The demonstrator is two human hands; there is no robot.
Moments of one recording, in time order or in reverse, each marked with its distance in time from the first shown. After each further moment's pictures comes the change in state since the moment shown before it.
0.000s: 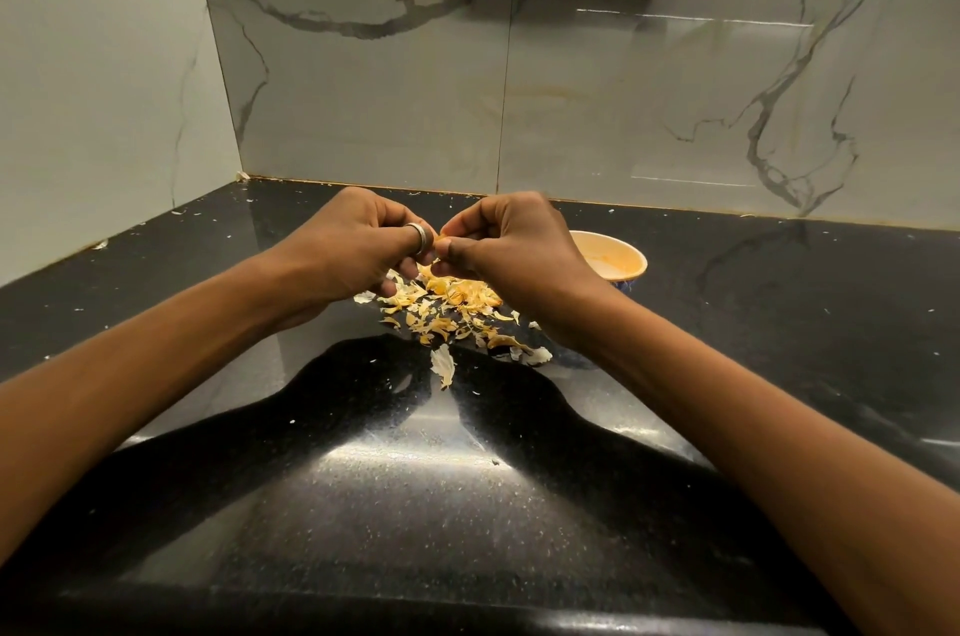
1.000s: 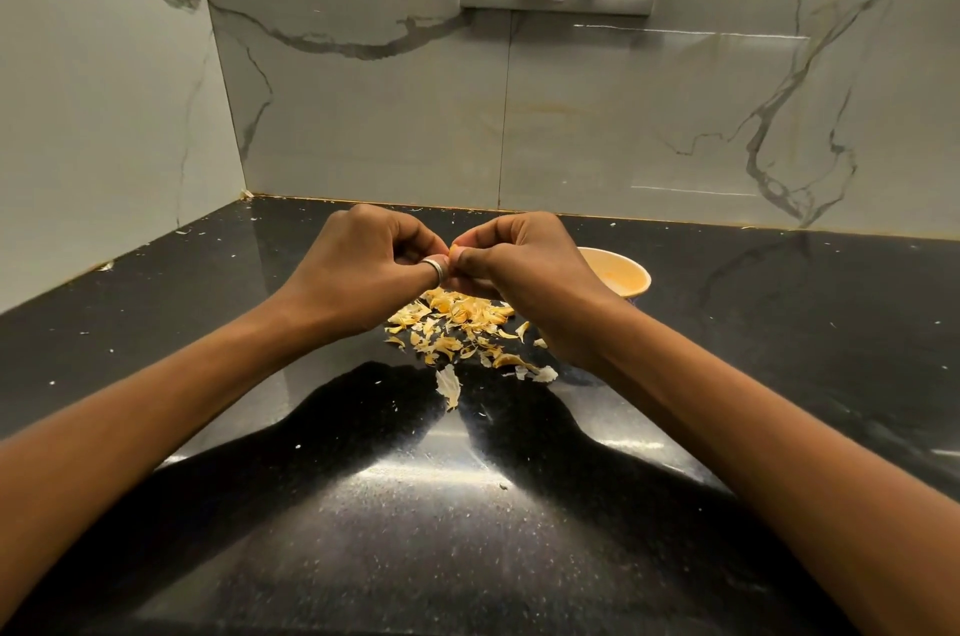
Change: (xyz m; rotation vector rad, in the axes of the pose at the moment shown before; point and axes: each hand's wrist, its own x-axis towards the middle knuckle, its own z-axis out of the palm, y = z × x) left_hand -0.001 -0.006 0.004 0.368 0.151 0.393; right_hand -0.002 -0.007 -0.003 0.252 0.011 0.159
